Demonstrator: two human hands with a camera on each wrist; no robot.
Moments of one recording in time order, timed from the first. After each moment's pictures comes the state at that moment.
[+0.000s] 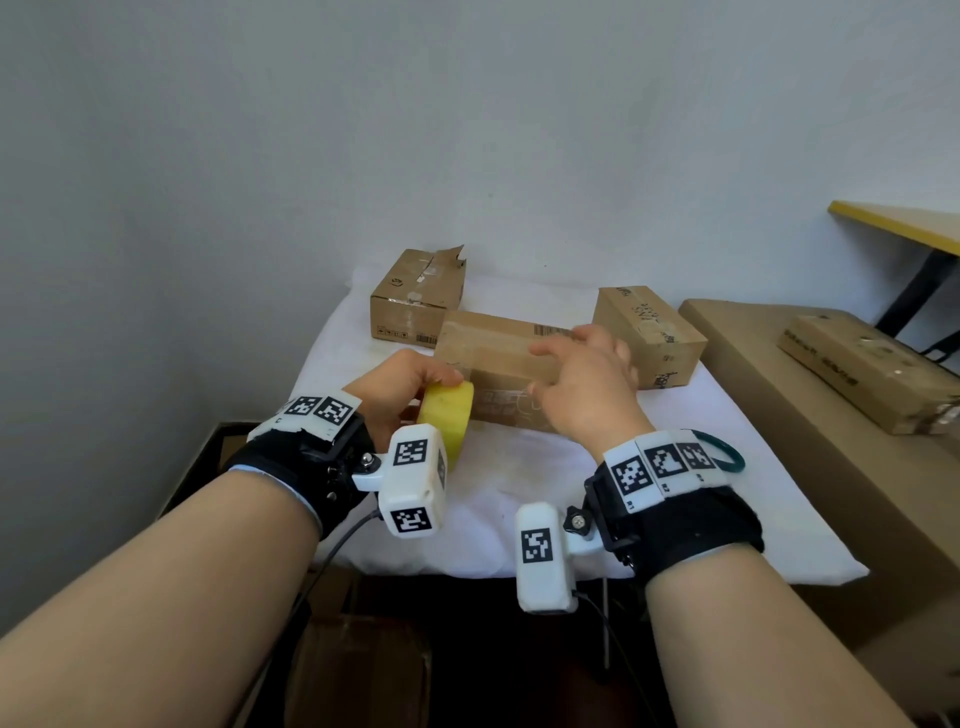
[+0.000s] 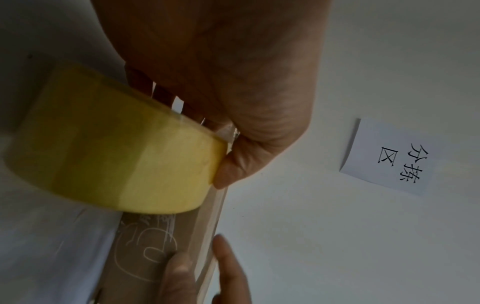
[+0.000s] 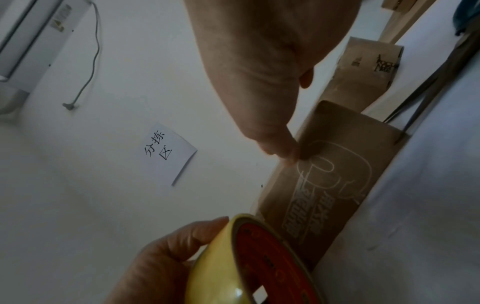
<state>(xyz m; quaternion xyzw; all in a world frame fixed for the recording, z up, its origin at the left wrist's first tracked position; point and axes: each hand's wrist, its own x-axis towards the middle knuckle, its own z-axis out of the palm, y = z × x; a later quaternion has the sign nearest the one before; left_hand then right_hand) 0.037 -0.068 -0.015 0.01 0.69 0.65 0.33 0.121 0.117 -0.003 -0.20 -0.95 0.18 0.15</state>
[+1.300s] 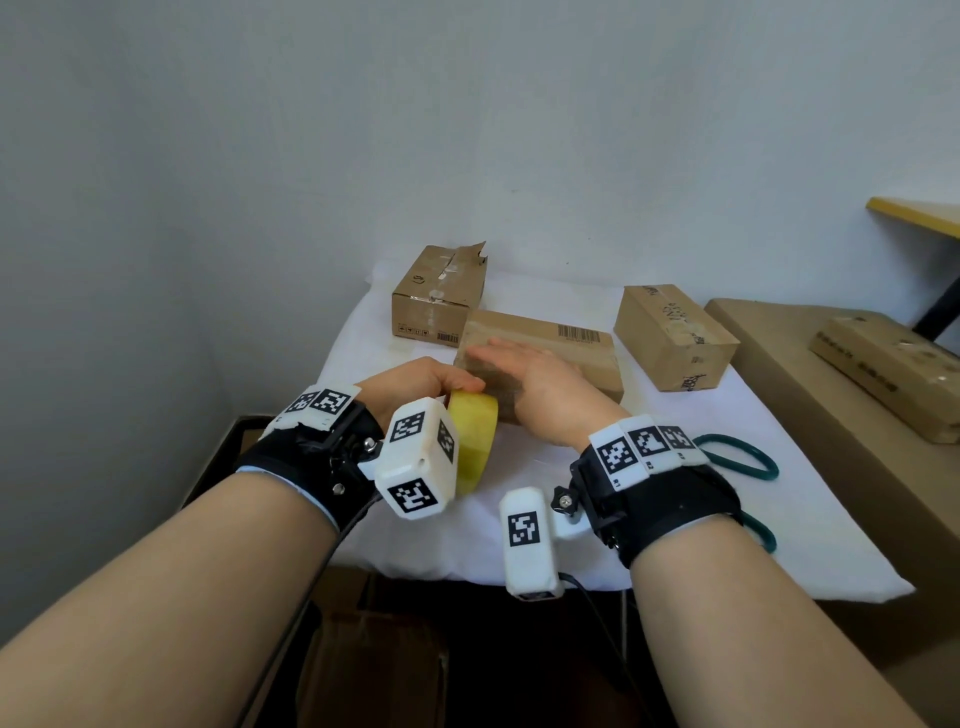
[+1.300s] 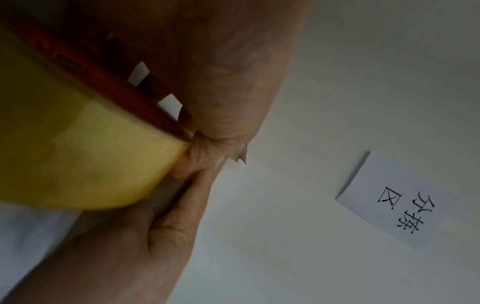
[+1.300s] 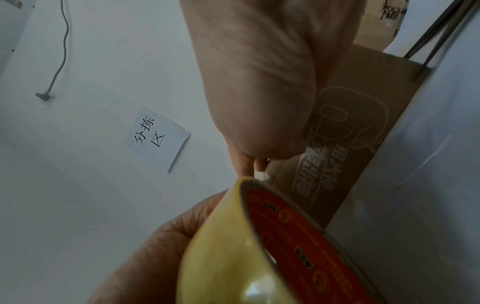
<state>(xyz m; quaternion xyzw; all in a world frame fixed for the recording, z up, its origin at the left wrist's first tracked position) 0.032 -0.076 -0.004 0.08 0.69 0.60 0.41 0.080 0.090 -0.008 -0.01 -0.99 0.17 -0.02</state>
